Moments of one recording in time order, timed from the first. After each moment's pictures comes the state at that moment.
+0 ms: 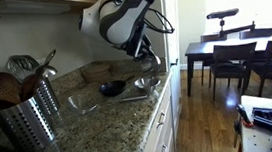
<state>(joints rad) 0.12 0.31 0.02 -1.87 -0.86 1.57 0.76</state>
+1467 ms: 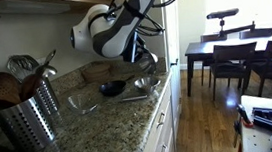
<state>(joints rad) 0.17 0.43 0.03 -1.75 -1.00 1.43 0.76</state>
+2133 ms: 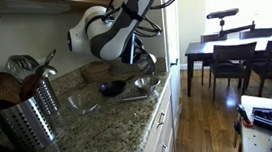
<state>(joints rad) 0.18 0.45 0.05 -1.74 -1.02 1.41 0.76</state>
